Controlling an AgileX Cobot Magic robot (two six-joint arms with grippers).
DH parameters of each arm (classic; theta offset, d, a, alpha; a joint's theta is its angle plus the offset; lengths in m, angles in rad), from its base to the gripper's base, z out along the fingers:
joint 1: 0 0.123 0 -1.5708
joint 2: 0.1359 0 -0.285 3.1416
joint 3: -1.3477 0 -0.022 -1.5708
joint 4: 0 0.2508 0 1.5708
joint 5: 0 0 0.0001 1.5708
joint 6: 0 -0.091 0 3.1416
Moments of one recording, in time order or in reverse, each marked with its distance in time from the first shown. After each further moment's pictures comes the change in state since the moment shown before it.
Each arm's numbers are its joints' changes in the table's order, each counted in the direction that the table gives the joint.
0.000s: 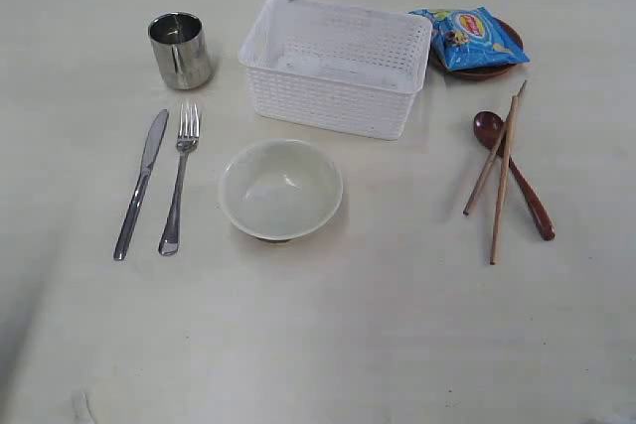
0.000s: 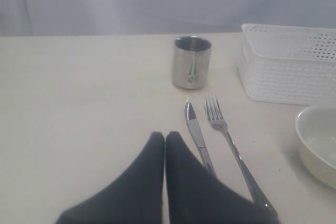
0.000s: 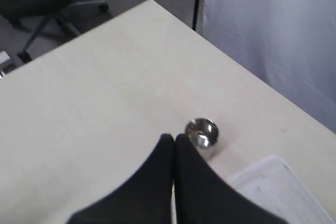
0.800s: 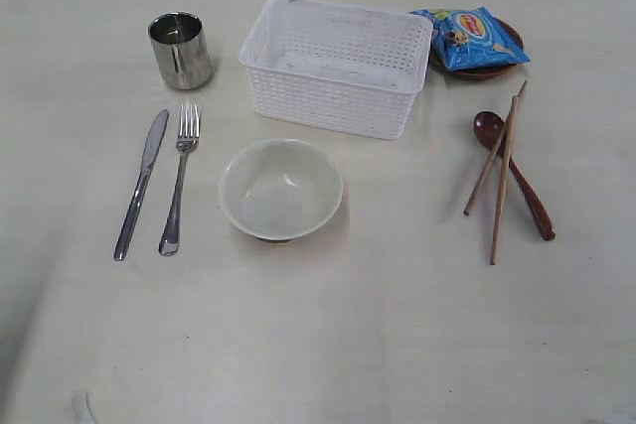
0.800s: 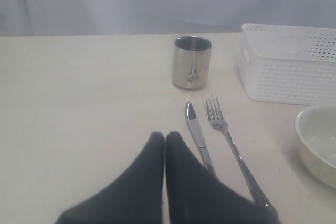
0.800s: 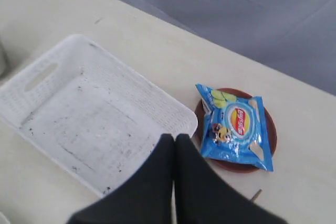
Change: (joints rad) left arm 0.000 0.000 0.000 0.000 0.000 0.000; right arm -0.159 -0.356 -1.029 -0.632 0.484 -0.498
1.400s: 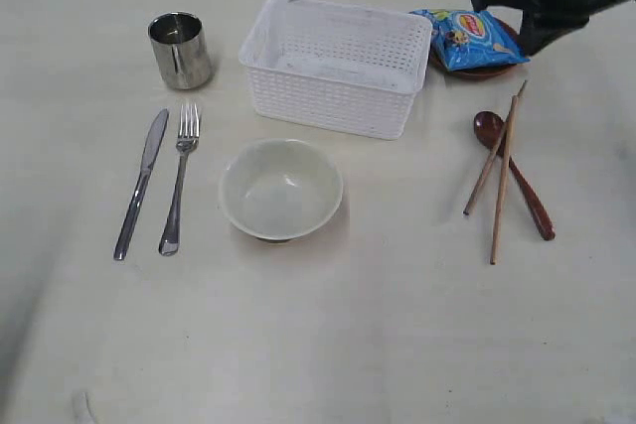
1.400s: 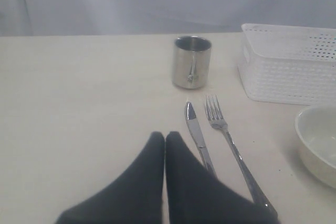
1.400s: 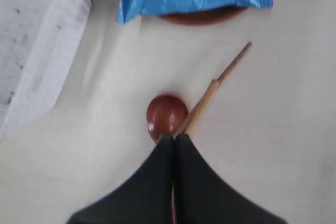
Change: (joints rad) left arm 0.000 0.000 0.000 0.000 0.000 0.000; right arm -0.446 0.328 0.127 0.555 -0.273 0.445
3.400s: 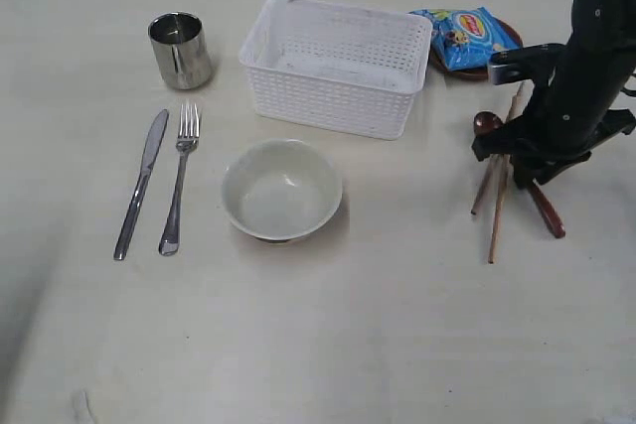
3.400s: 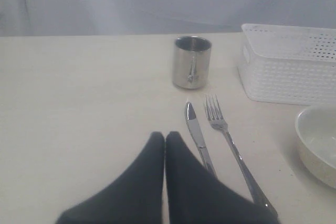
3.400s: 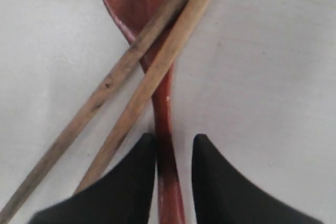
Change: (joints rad) left arm 0.000 0.000 0.000 0.000 0.000 0.000; right arm -0.006 0.052 -0.418 -0.068 0.252 0.059
